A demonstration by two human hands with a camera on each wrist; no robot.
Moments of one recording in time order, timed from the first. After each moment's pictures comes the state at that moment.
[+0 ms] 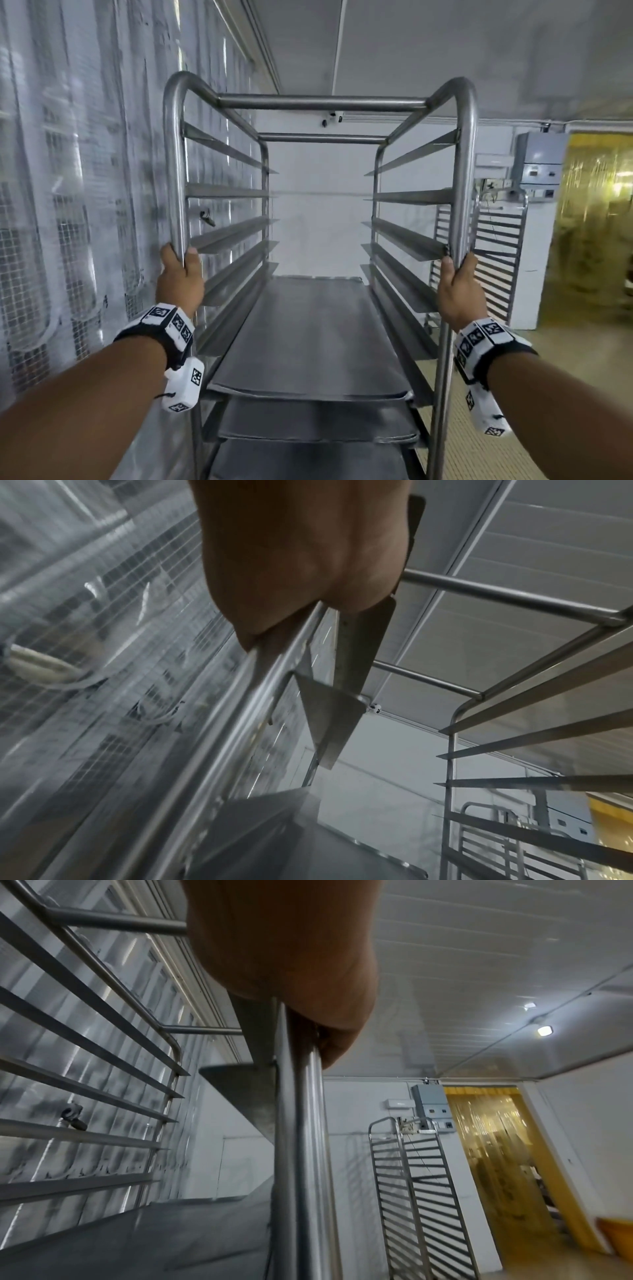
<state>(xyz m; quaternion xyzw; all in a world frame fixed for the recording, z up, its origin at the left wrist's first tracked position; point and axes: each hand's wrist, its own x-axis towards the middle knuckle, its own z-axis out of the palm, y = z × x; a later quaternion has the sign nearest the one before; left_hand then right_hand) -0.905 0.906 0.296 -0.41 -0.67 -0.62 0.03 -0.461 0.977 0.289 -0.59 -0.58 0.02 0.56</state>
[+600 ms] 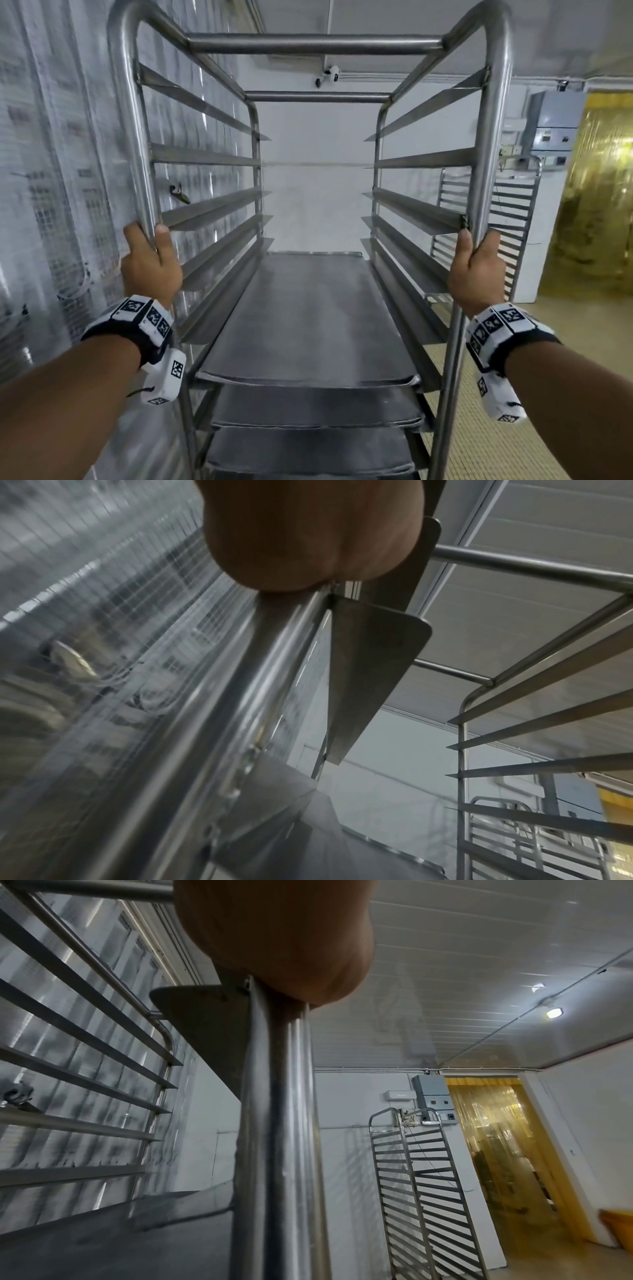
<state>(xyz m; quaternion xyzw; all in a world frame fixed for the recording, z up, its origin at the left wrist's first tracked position) -0.935 1.033 0.276 -0.40 -0.60 -0.67 0.16 -0.475 1.102 0.277 -0.54 -0.56 -0.03 0.62</state>
